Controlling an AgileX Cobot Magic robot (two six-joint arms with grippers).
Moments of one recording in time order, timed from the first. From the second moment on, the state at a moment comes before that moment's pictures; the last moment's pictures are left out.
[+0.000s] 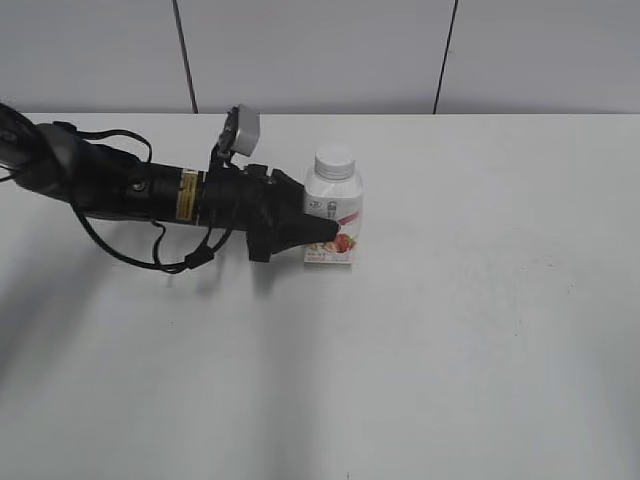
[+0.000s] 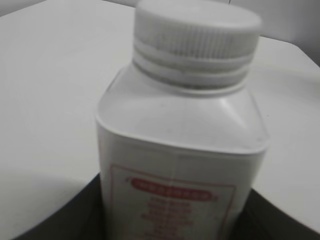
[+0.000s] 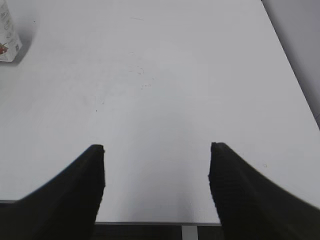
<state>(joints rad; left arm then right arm) -0.26 2.45 -1.49 1.56 -1.16 -0.91 -0.10 -0.01 -0.52 0.13 1.10 -0.26</state>
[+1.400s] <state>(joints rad) -0.23 2.31 -1.02 1.39 -1.19 -0.52 -0.10 -0.01 -0.52 0.13 1.10 -0.26</state>
